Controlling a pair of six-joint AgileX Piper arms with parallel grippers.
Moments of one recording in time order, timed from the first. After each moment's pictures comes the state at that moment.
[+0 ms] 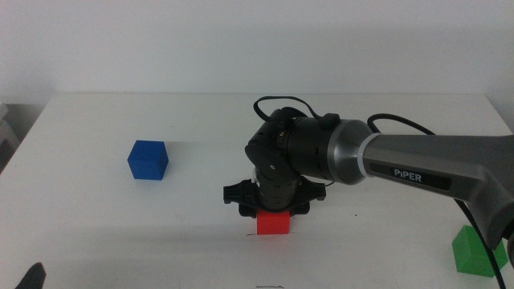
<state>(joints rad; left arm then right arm) 0.04 -0.02 0.03 -0.15 0.27 0.16 0.80 2.09 -1.58 -0.26 0.85 0.93</state>
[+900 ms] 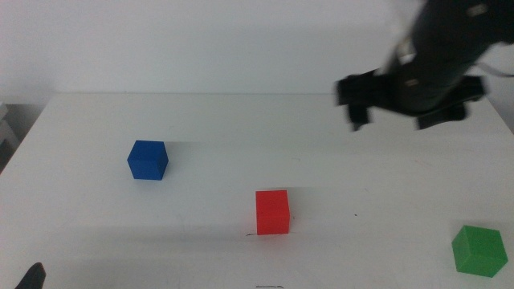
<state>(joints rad) 0.04 -0.02 0.03 -0.15 0.27 0.16 0.63 1.57 -1.56 -0.28 1.22 0.67</state>
